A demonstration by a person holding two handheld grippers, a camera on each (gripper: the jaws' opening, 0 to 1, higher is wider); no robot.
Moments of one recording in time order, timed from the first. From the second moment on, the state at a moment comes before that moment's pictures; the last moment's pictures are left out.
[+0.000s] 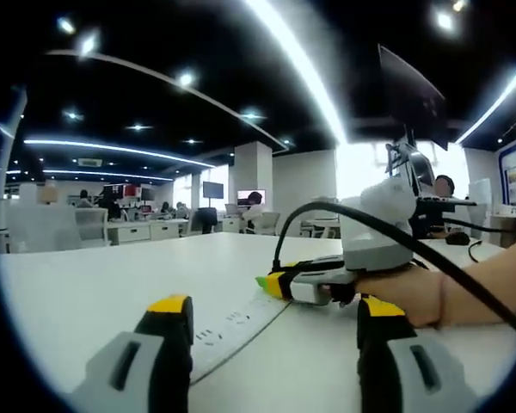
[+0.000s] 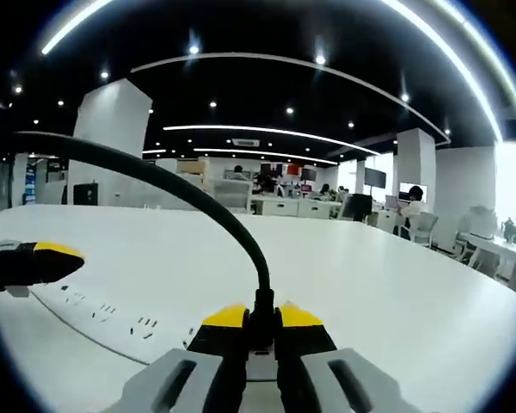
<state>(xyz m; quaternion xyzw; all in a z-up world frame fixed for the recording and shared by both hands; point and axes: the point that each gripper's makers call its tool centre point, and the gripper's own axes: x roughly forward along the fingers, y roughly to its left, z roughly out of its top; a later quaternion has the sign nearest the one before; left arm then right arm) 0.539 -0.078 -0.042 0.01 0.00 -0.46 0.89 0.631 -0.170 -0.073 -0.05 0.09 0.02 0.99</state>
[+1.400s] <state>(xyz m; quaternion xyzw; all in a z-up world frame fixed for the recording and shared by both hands) 0.541 -0.076 -0.044 0.02 0.00 -0.46 0.89 0.632 -0.171 -0.074 0.00 0.13 0.03 0.99</state>
